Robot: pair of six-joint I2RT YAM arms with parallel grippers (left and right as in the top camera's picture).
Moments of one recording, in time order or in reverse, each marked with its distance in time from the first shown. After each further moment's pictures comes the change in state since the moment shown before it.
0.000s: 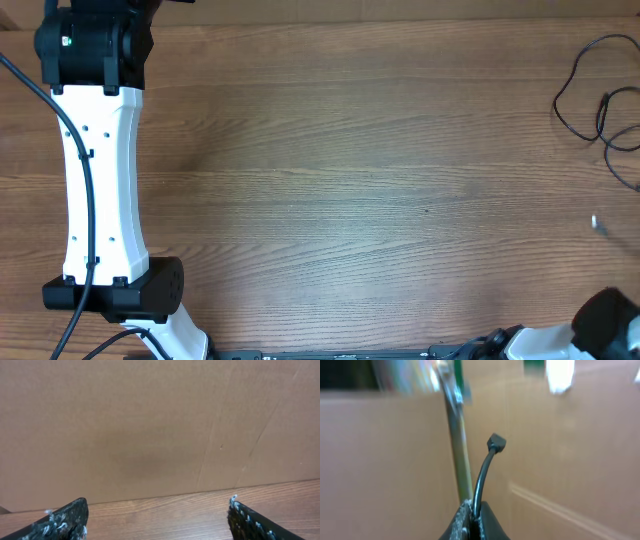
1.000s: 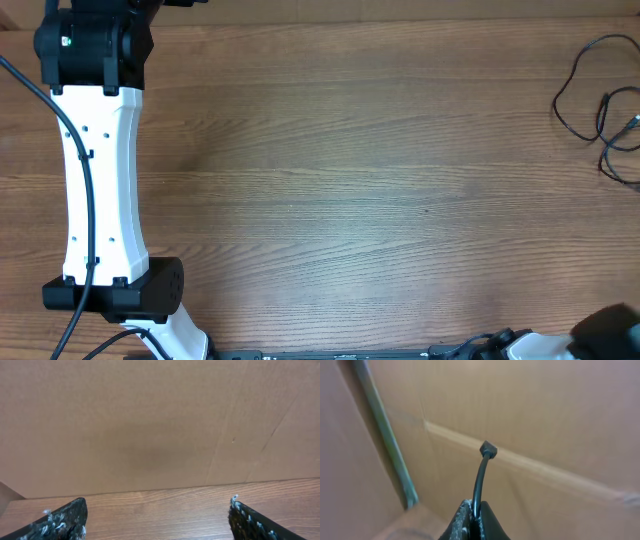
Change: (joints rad) left arm 0.000 0.000 0.000 -0.040 -0.057 0.001; right arm -0.256 -0.084 -0.465 0.091 -0.018 -0.084
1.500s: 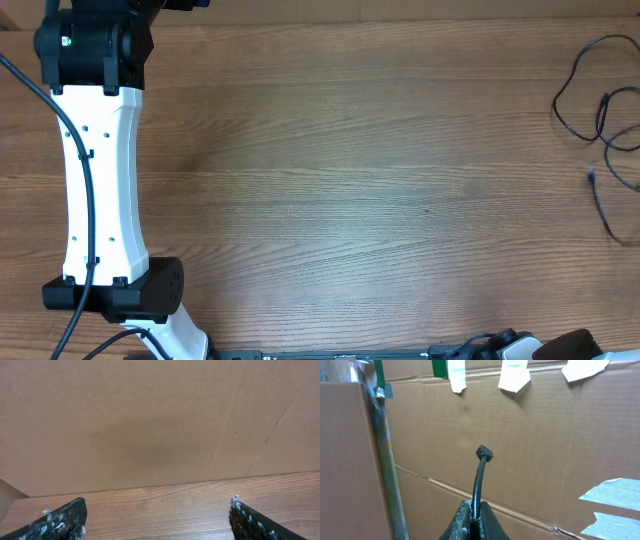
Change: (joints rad) left arm 0.000 0.000 0.000 -0.019 0.000 0.026; right arm -0.056 -0.174 0.080 -0.018 0.003 0.001
